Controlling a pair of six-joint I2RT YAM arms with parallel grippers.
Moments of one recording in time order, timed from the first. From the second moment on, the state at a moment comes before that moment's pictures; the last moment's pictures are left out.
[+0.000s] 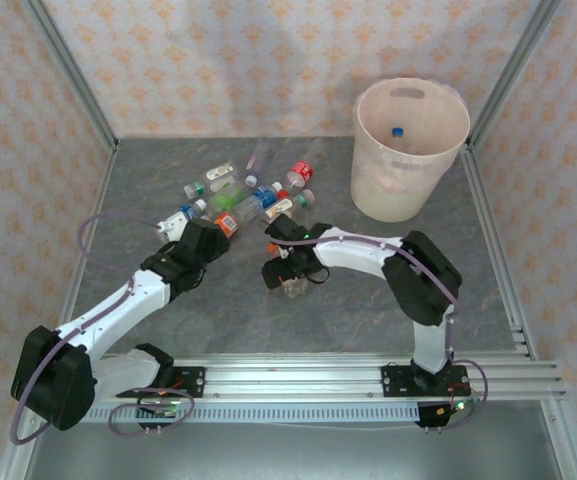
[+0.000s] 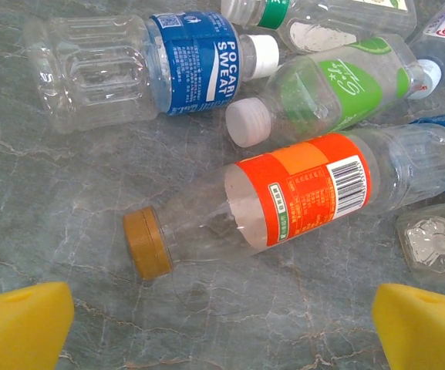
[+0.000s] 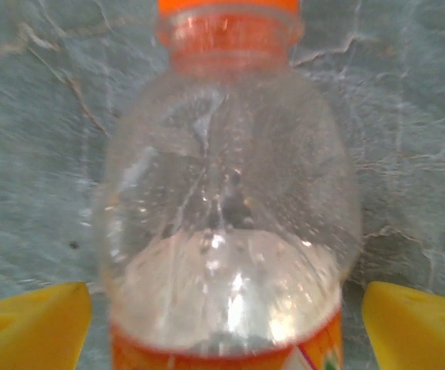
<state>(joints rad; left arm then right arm) -0.42 1.14 0.69 -0.44 -0.47 -0.91 0.86 1.92 1.27 -0.61 -0.03 0.39</state>
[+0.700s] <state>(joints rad) -0.40 1.15 0.69 -0.44 -0.47 -0.91 0.64 1.36 1.25 -0.44 0.19 0.32</state>
